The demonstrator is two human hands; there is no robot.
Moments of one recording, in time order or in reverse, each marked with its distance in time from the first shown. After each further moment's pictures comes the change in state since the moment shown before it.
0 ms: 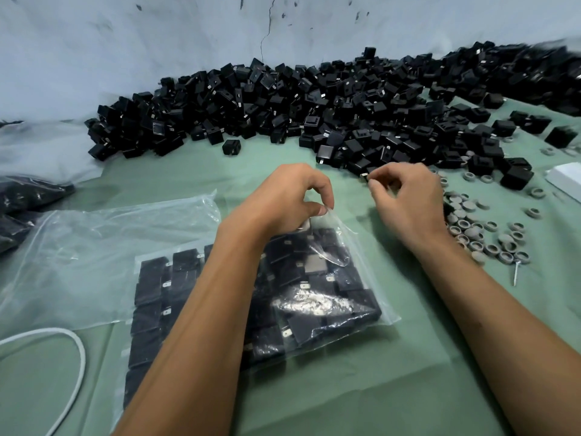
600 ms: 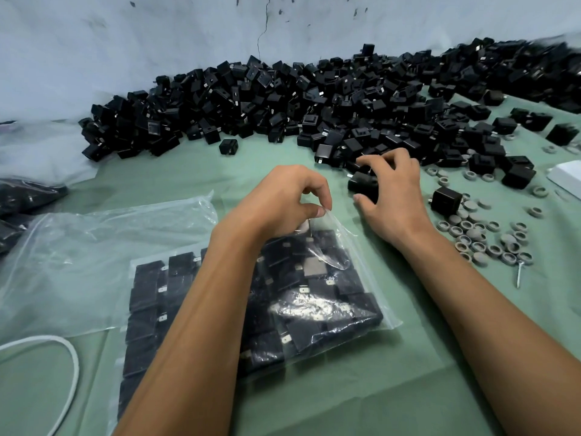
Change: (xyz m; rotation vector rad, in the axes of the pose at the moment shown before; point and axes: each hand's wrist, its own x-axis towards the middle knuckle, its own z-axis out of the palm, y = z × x) left_hand 0.000 -0.005 -0.001 -0.040 -0.008 -0.013; right_hand 0.003 -0.006 0.014 -0.169 -0.152 0.015
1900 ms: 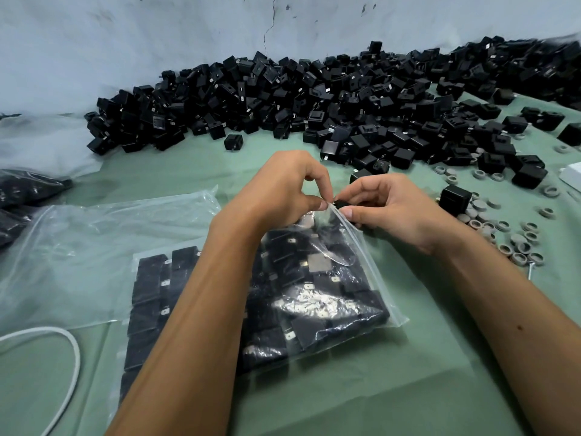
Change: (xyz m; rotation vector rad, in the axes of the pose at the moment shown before) left_hand -0.003 0.004 -0.007 0.000 0.074 0.023; right_hand -0.010 -0.009 -0.026 0.839 -0.590 0.101
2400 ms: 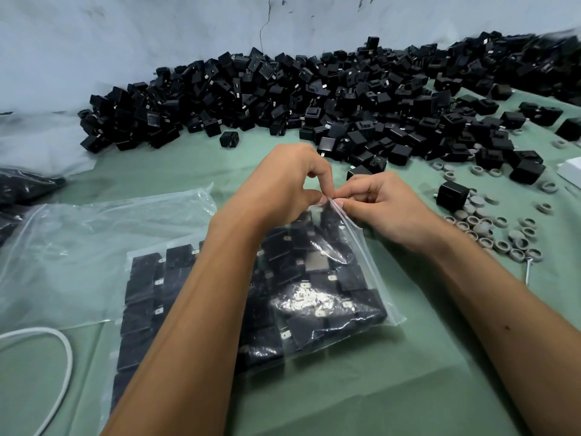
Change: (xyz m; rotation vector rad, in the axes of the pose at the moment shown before) left_hand 0.005 0.002 0.004 0.068 0.034 0.066; right_hand 0.003 0.001 0.008 -0.107 0.003 -0.106
